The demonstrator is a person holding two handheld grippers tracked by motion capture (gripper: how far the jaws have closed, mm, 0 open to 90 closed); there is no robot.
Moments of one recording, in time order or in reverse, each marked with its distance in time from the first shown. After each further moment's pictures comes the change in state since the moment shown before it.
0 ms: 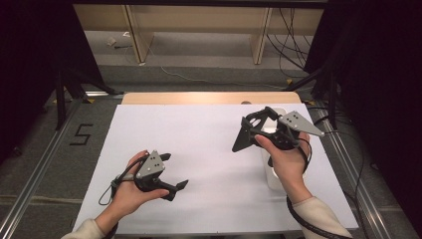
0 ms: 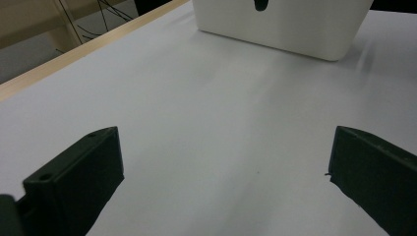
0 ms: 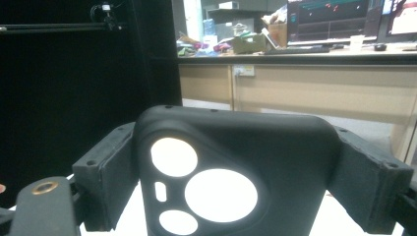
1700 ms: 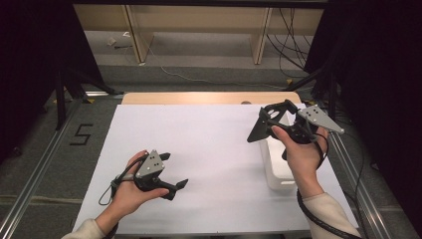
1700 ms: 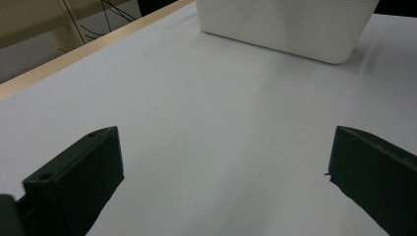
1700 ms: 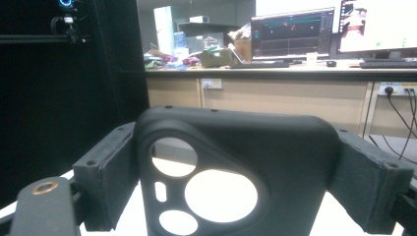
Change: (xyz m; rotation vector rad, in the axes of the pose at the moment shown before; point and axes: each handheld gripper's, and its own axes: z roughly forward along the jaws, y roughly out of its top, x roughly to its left) left arm 0.001 0.000 0.000 -0.008 0.009 -0.010; right arm -0.031 0.015 -0.015 -0.044 -0.115 0.000
